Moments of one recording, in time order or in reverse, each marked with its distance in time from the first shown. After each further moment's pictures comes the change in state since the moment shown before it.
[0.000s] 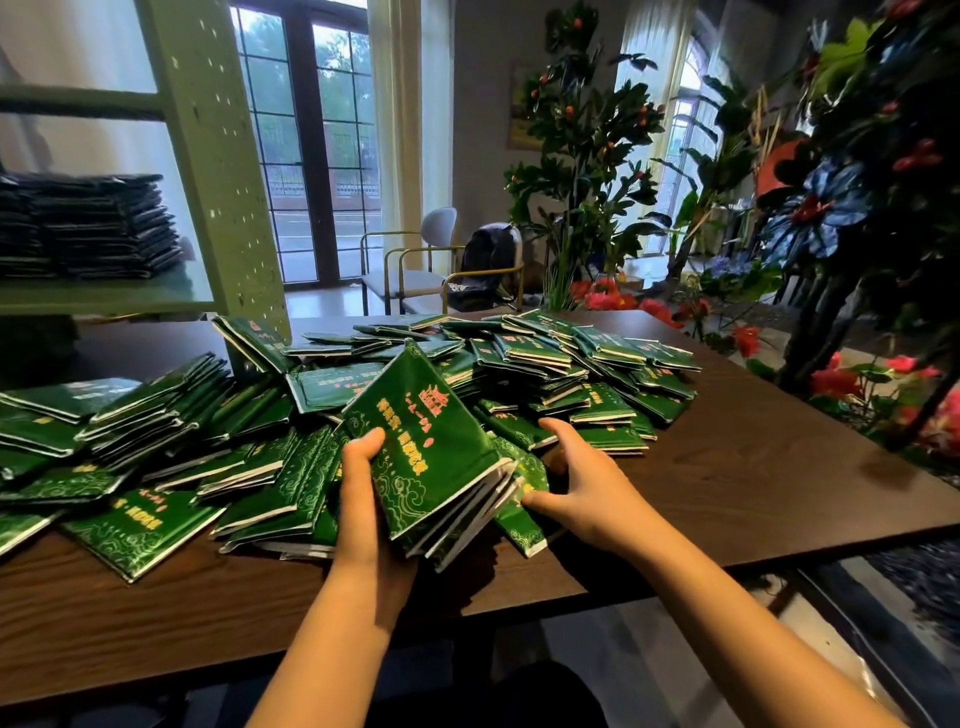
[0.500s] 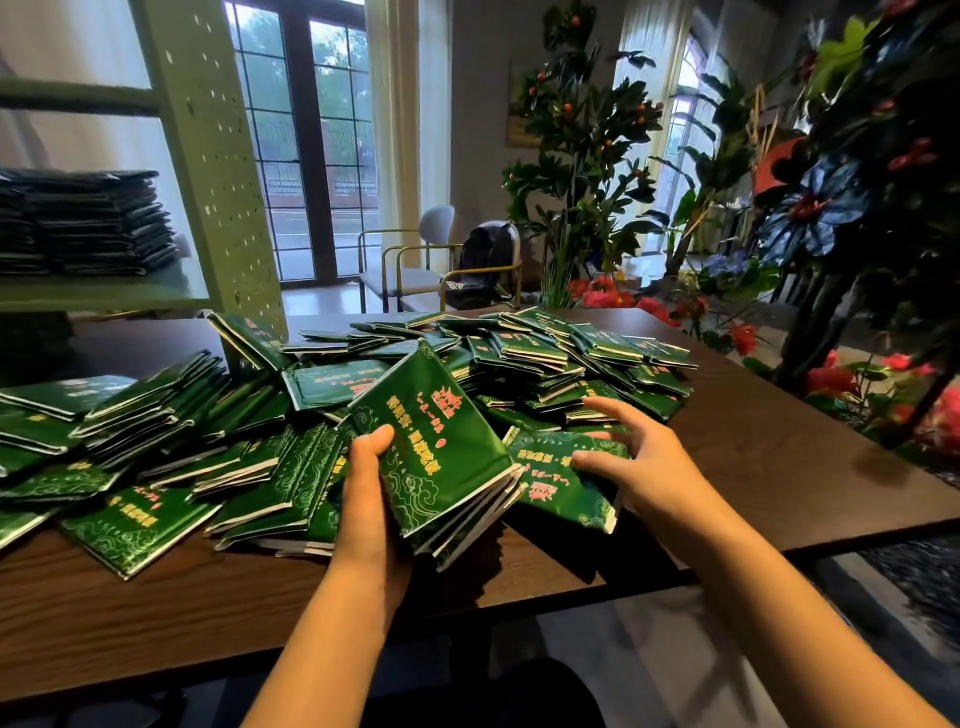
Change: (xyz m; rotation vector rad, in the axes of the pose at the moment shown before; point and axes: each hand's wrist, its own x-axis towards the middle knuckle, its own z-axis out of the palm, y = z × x) left_hand -0.001 0.002 0.004 0.105 0.074 0.056; right_hand -0.012 0.019 -0.031 0.687 0.156 0.038
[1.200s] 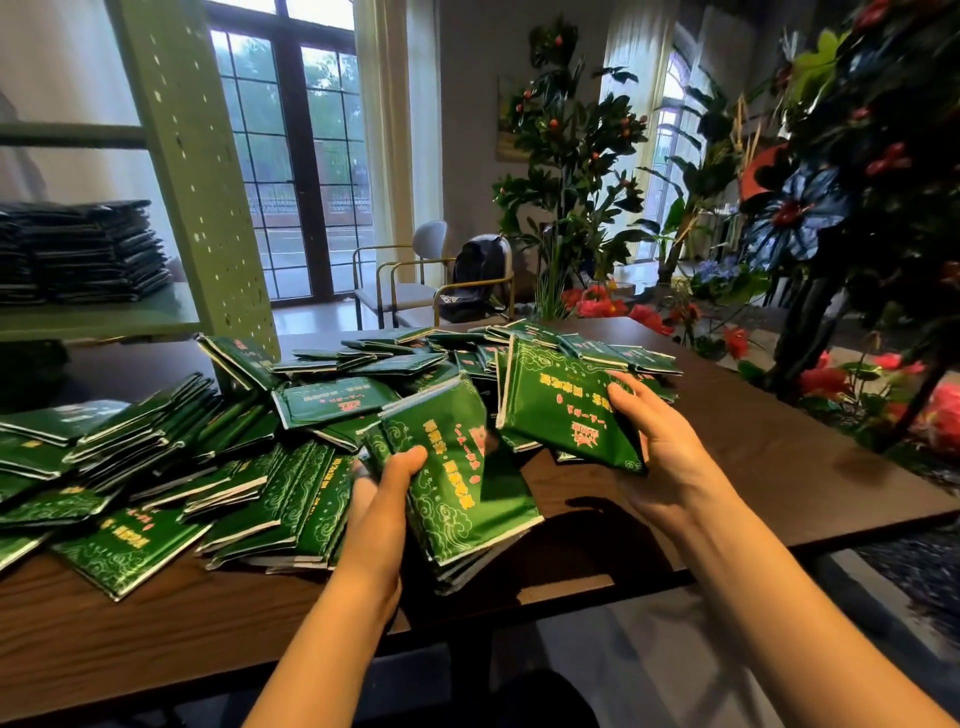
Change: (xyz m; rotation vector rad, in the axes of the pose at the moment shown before) left_hand 0.011 -0.014 -0.002 0.196 0.052 0.022; right_hand -0.003 -0.035 -0.009 0.926 0.033 0.106
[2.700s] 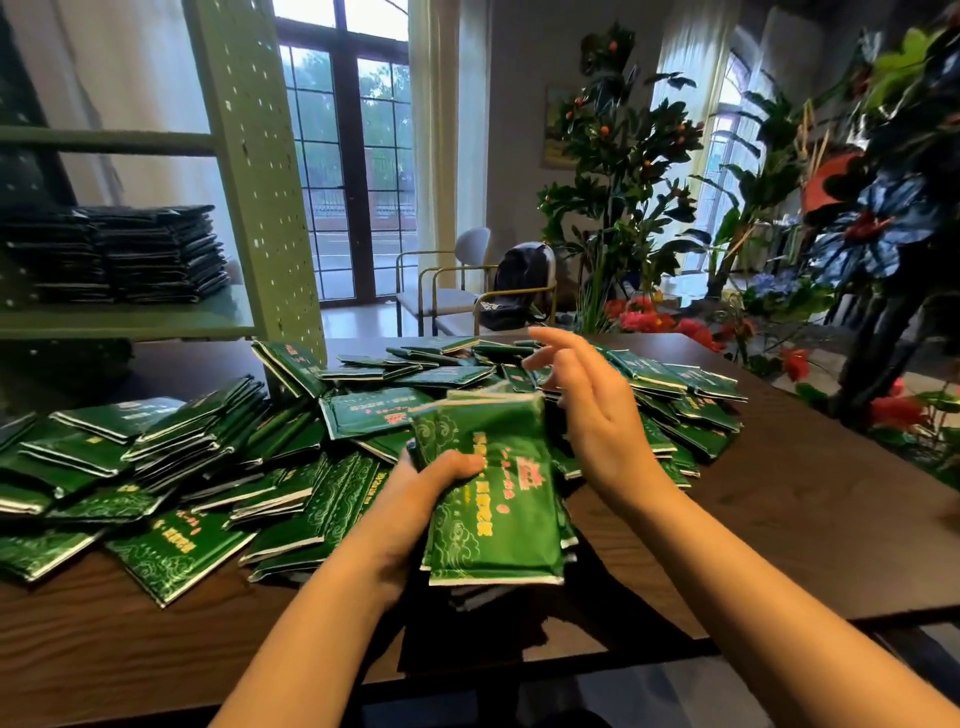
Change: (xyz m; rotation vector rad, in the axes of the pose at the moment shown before) left_hand 0.019 0.035 -0.006 0.093 -0.311 -0.117; right_hand 0.054 0.040 0.057 -0.875 -0.263 -0.743
